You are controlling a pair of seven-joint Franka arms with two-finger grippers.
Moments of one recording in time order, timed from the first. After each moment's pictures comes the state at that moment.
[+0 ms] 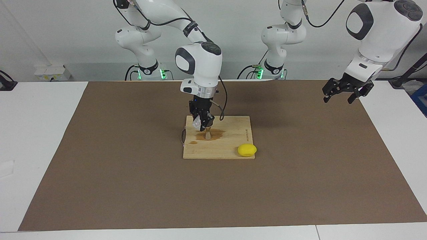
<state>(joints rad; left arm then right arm) -0.01 0.02 0.00 -1.66 -0.02 1.70 0.11 0.54 0.24 0.07 -1.80 -0.36 2.14 1.74</state>
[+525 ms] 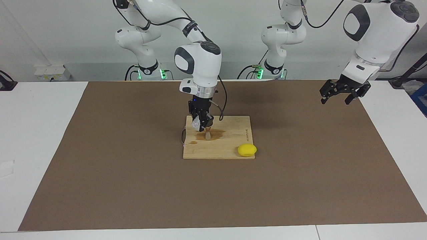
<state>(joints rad) -0.02 0.02 0.00 -1.65 -0.02 1.70 0.09 0.53 0.24 0.06 -1.78 -0.30 2.12 1.74</state>
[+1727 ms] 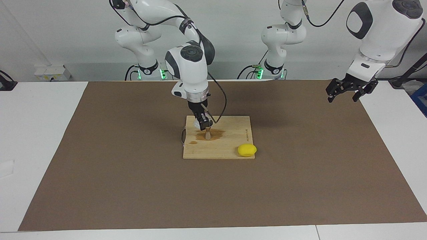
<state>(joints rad) -0.01 0.01 0.02 -1.64 0.05 1.69 0.09 0.47 0.25 0.06 -1.77 -0.02 2.12 1.71</state>
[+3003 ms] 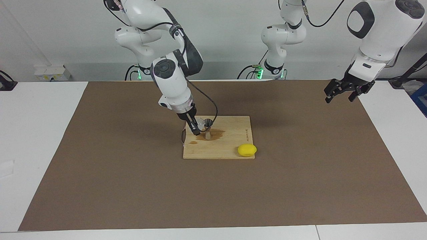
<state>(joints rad) -0.01 0.01 0.02 -1.64 -0.01 1.69 0.02 0.36 0.26 0.06 -1.81 0.24 2.17 1.57</state>
